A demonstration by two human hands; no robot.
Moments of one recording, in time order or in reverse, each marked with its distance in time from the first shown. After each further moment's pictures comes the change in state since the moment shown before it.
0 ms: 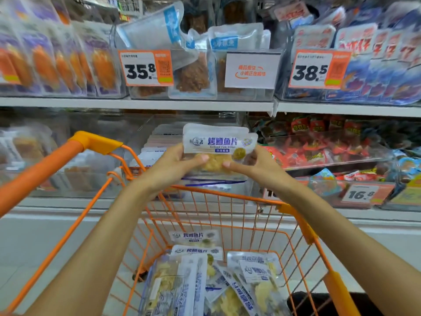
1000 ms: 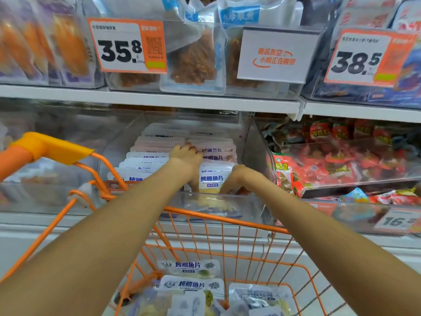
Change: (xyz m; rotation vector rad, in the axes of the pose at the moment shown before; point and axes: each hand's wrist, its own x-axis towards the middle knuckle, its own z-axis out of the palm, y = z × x) left_hand 0.147 -0.074 0.005 1.628 -0.244 -0.190; right_hand 0.132 0.053 0.035 -0.781 -0.292 0.551
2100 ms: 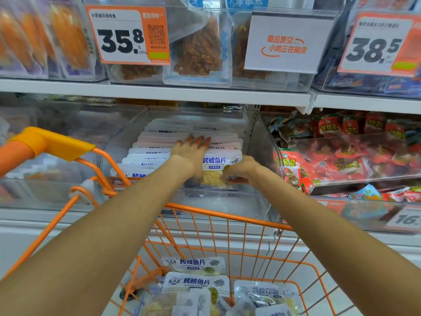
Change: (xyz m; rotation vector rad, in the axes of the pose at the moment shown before) left_hand 0.013 -0.005 0.017 -0.190 0.052 -0.023; right_hand 0.042 0.002 0.017 0.617 0.138 0.101
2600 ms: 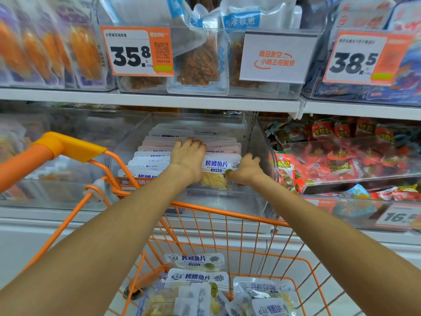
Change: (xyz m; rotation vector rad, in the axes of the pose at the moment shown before) left_hand -0.023 0.005 -0.007 0.008 0.196 -0.042; right_hand -0.037 0.005 -0.015 -0.248 0.152 -0.140
